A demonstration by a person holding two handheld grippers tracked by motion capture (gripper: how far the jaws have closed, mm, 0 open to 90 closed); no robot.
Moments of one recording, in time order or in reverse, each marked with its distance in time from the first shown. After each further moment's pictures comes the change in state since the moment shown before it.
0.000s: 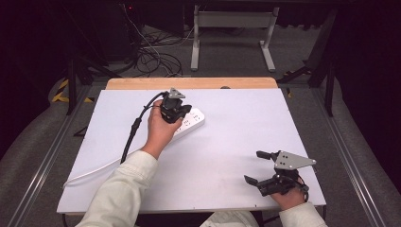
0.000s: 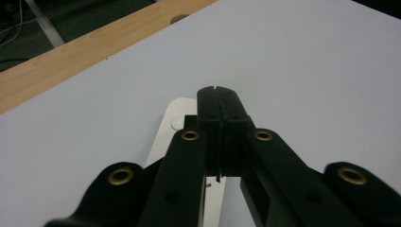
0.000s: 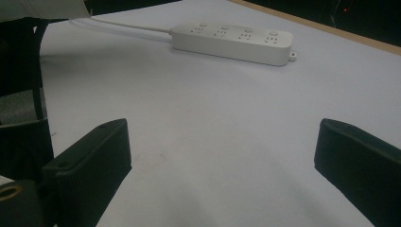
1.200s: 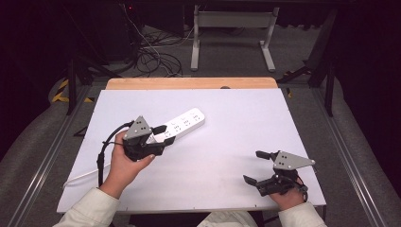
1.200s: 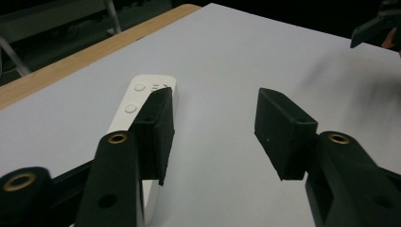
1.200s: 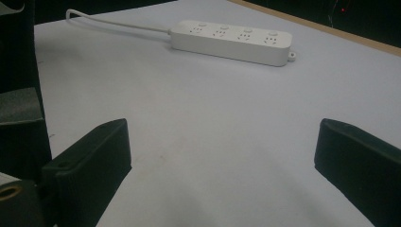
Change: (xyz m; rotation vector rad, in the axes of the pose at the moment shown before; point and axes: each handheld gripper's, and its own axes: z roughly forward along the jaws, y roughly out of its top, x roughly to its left) left arm -0.030 -0.081 -0.114 -0.181 -0.110 0.107; right arm 0.002 0.001 0.001 0.004 -0.009 -0.001
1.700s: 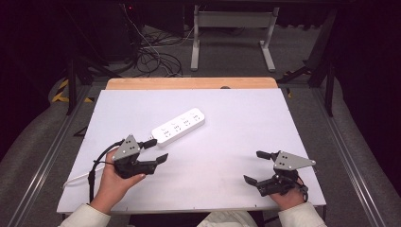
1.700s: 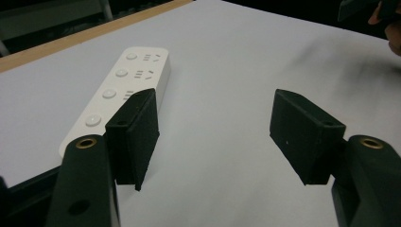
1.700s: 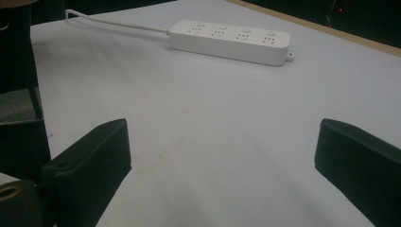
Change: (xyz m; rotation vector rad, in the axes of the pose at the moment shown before) left arm -0.003 -0.057 -0.015 -0.041 -0.012 -0.024; right arm 0.000 -0.001 -0.001 0.002 -0.008 0.000
